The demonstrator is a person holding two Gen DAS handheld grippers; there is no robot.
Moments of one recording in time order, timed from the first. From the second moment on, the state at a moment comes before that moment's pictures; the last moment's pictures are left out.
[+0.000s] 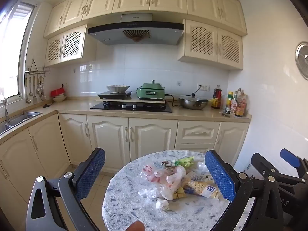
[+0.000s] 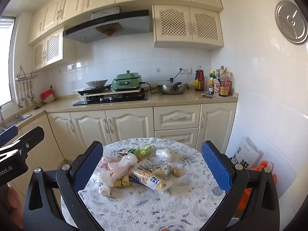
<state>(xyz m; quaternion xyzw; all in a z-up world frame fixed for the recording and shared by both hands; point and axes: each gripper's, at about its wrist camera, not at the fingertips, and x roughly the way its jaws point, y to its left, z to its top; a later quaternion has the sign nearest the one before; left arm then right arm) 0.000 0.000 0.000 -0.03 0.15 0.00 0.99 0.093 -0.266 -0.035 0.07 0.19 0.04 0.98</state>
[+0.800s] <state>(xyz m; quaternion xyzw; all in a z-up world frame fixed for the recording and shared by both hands) 0.005 0.007 0.003 -0.05 0.12 0.00 0.99 0.114 -0.254 -0.017 0.06 0.18 0.04 0.98</state>
